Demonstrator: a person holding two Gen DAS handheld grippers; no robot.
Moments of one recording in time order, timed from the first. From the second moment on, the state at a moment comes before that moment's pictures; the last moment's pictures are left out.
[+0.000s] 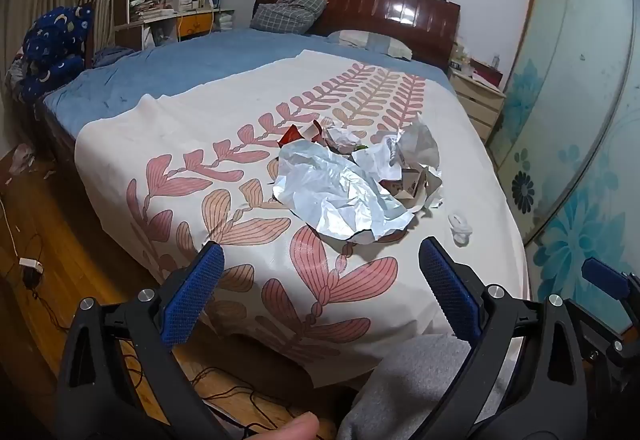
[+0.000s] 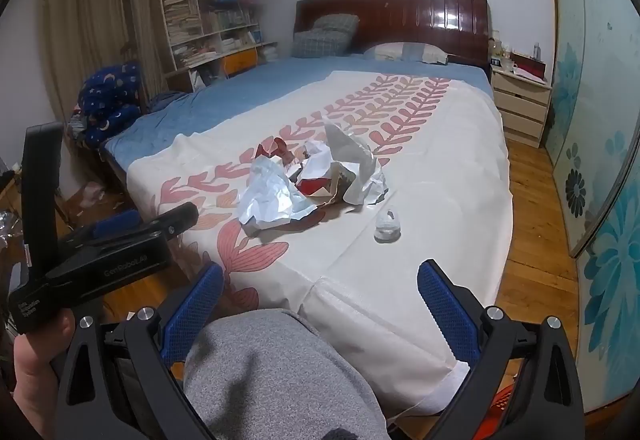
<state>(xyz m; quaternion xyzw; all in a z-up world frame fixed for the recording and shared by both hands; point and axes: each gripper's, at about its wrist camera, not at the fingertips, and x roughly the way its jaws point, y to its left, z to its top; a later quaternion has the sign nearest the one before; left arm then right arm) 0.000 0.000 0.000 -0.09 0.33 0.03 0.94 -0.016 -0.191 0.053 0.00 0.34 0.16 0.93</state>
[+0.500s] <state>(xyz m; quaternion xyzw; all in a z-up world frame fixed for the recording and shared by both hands) 0.000 0.003 -0.001 -0.09 0.33 0.04 0.94 -0.018 -0.194 0.051 0.00 0.34 0.16 0.93</state>
